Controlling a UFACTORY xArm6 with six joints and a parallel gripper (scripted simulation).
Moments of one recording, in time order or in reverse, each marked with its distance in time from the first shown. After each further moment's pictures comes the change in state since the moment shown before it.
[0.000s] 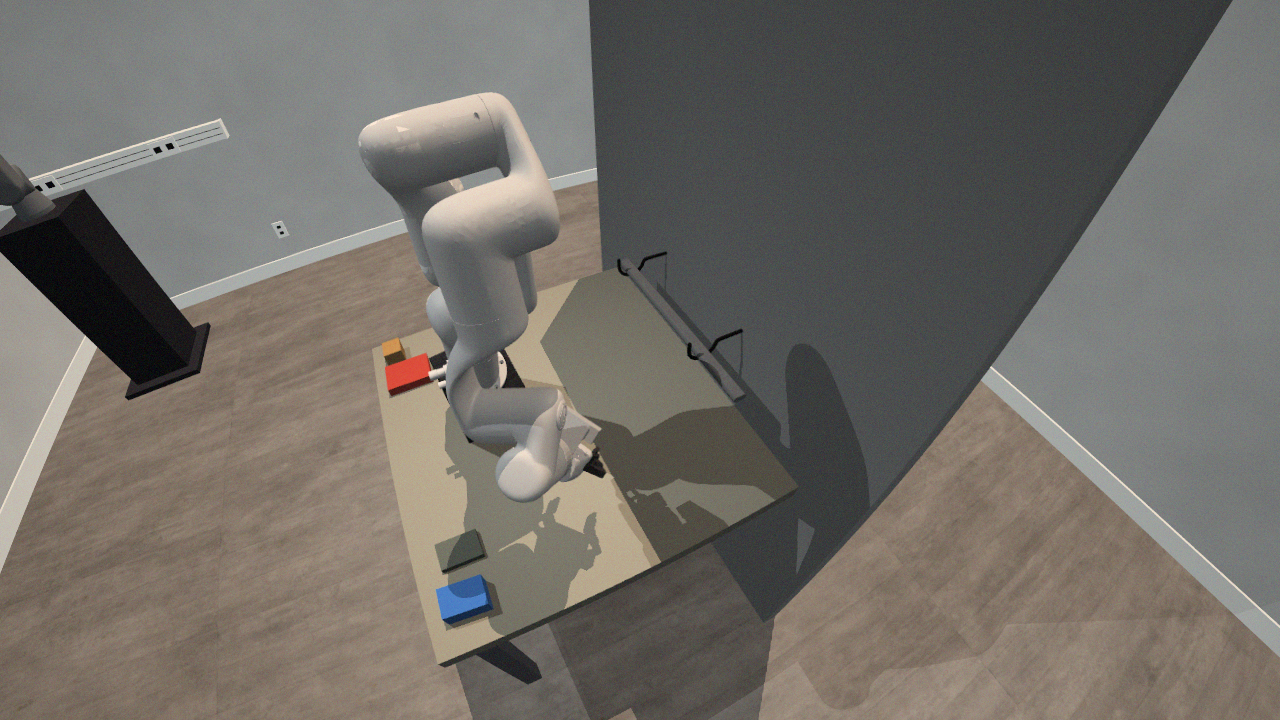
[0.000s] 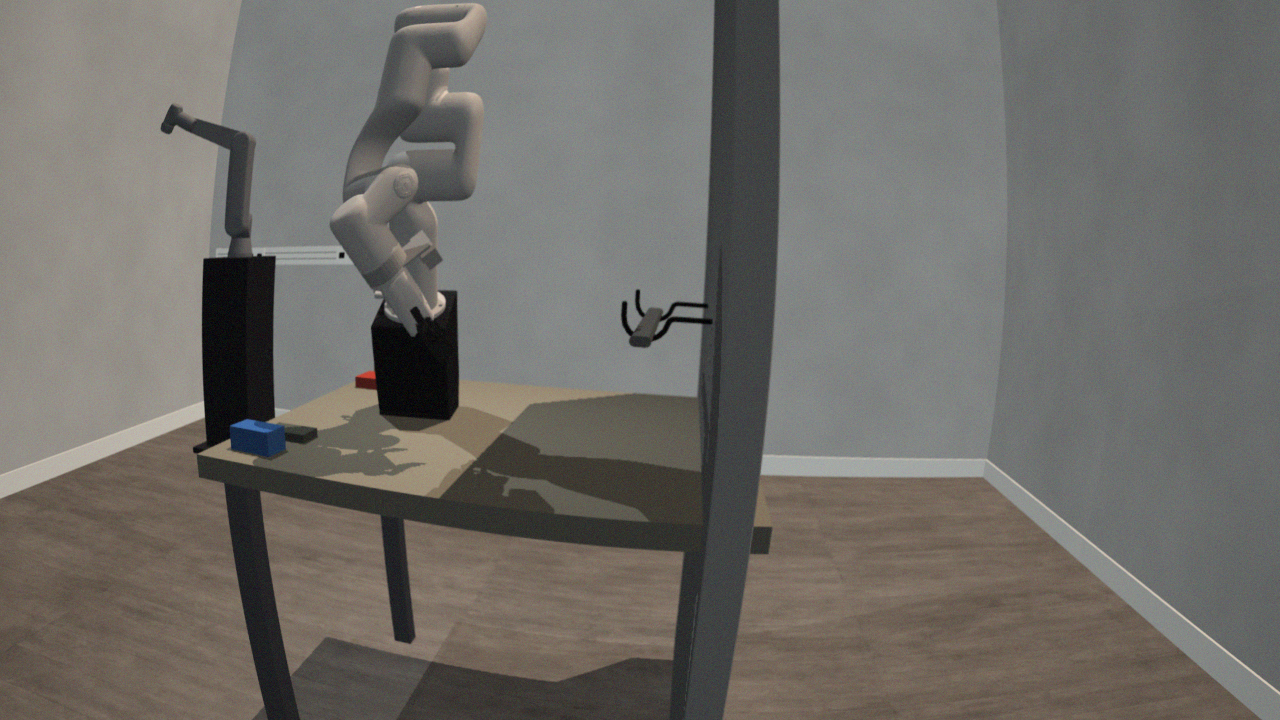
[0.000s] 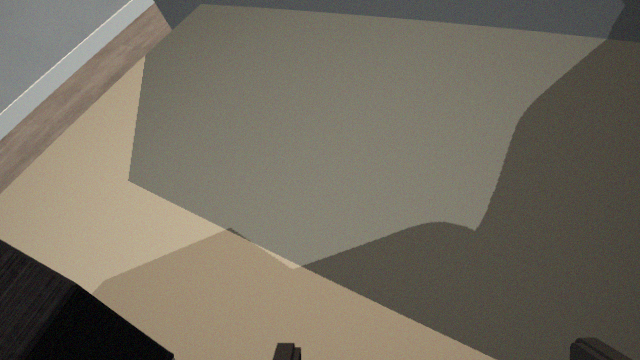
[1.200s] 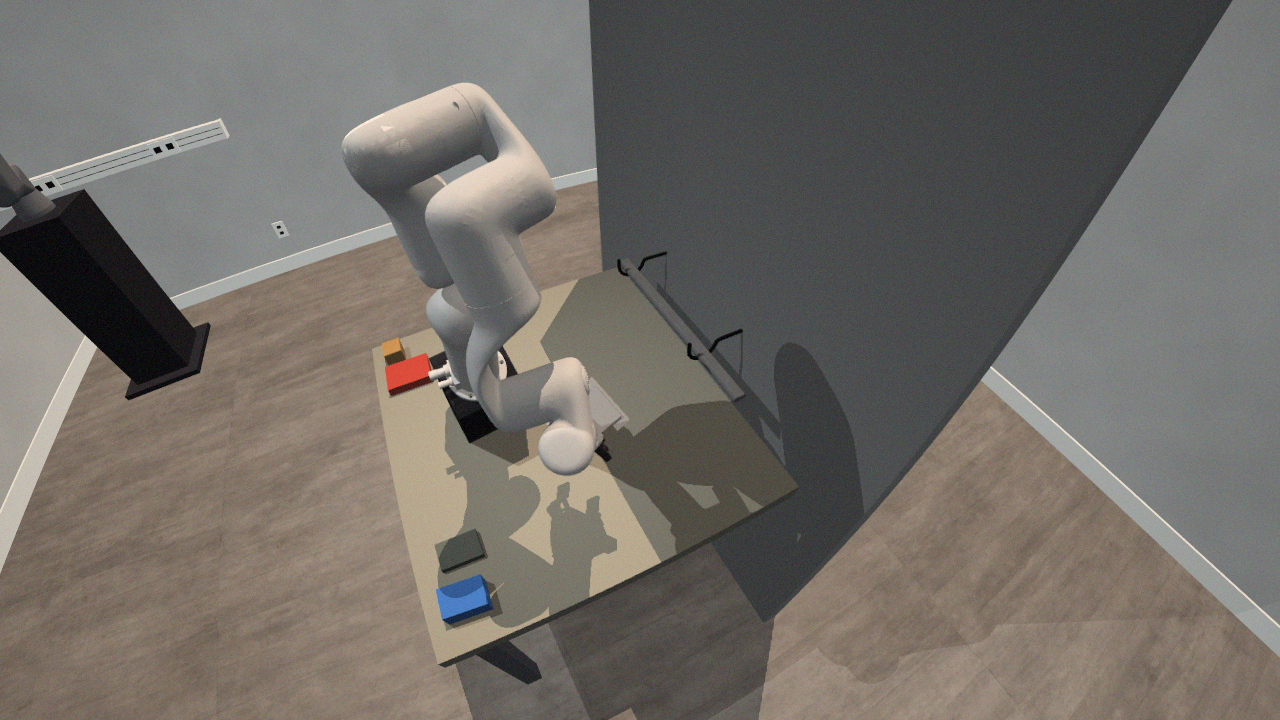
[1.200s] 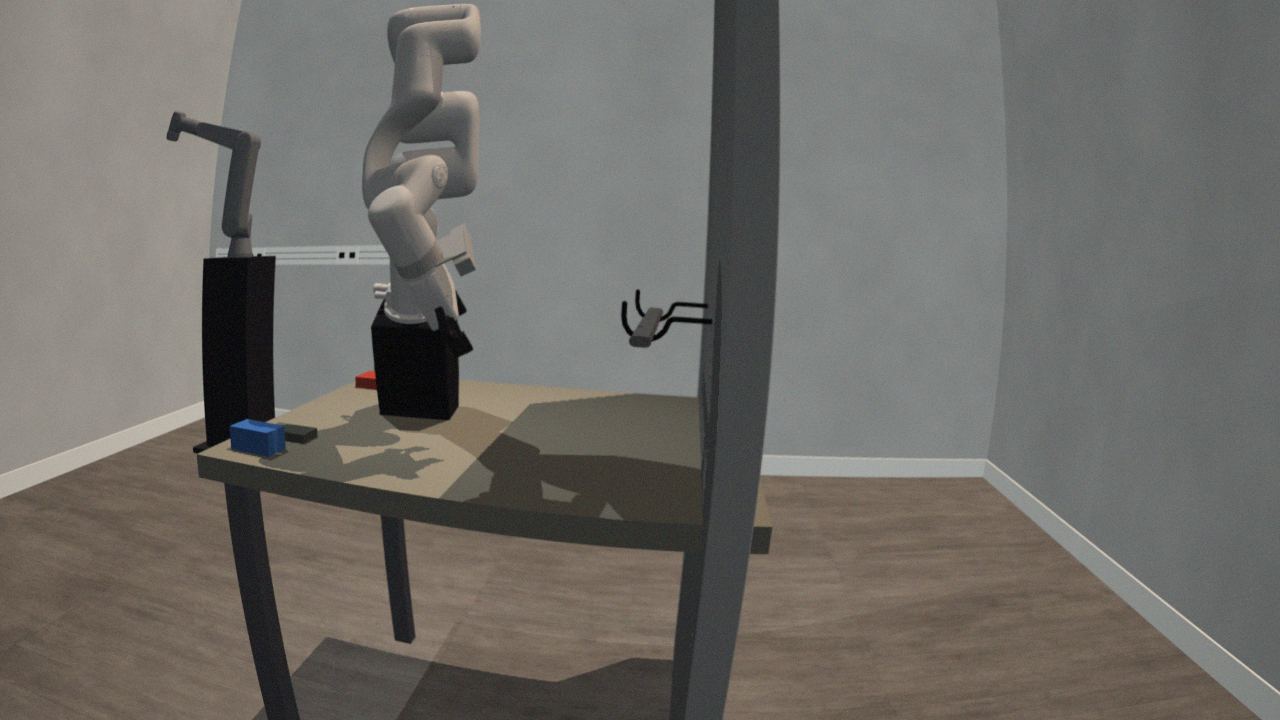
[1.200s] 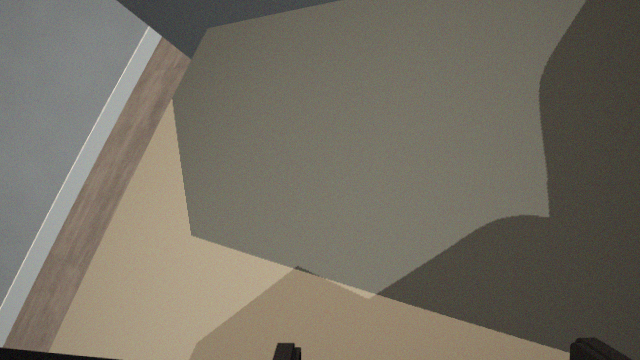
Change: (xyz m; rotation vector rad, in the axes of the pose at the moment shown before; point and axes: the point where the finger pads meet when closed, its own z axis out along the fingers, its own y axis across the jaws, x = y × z) arm 0.039 -0.015 0.019 0.147 -0.090 0.287
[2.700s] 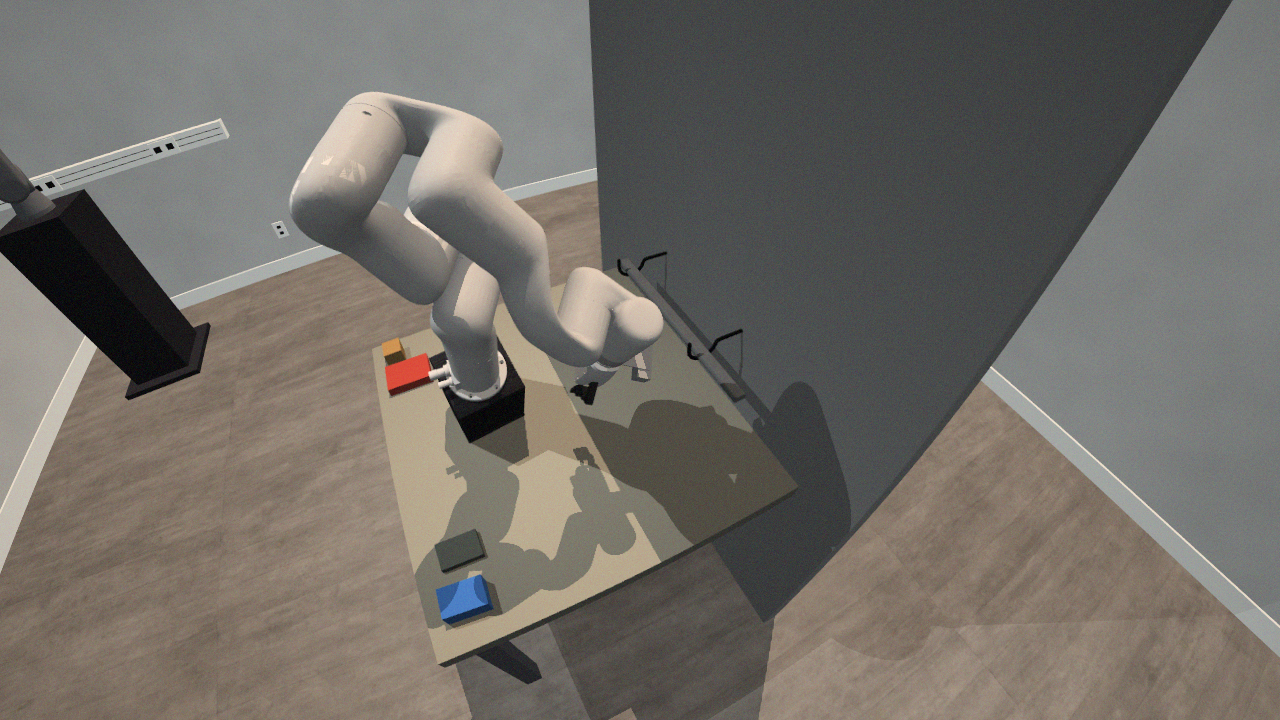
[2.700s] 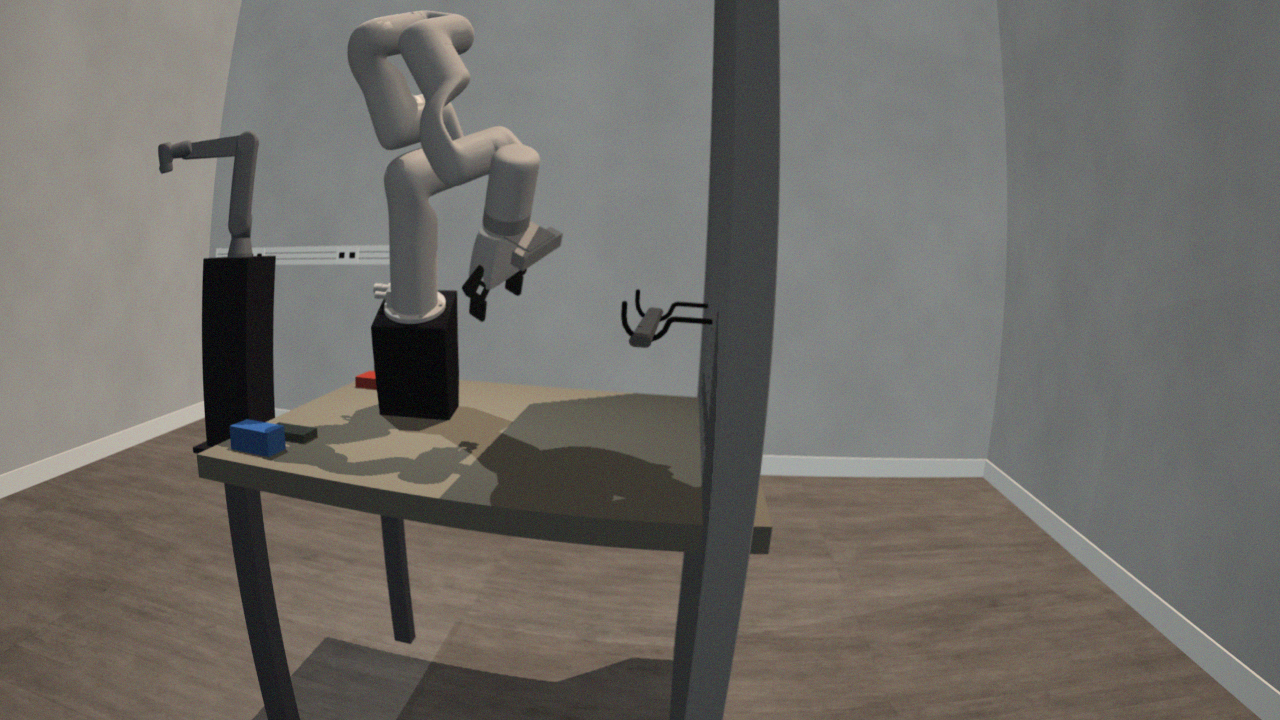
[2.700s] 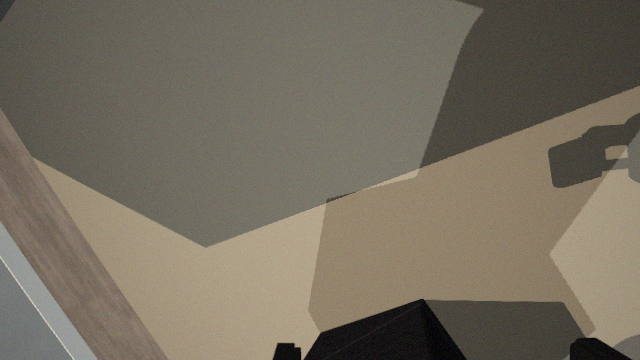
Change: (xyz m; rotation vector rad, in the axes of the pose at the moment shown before) arm 0.063 -0.068 0.031 -0.181 -0.460 0.850
